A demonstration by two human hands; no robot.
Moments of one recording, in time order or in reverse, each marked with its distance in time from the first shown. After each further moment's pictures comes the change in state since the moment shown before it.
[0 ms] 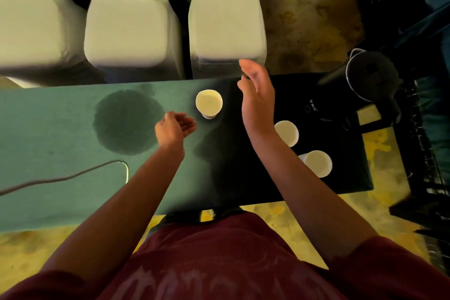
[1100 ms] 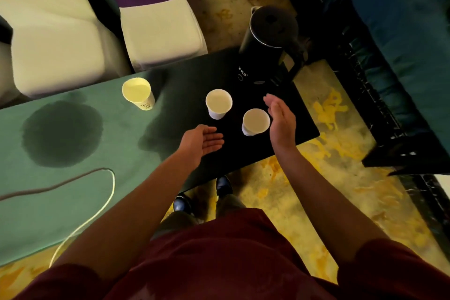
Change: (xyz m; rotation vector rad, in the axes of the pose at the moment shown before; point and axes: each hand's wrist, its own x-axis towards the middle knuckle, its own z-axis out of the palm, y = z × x) left_hand -0.086 -0.154 0.081 0.352 -0.592 -0.286; right_hand -0.076 0.121 -0.243 -0.149 0.333 0.095
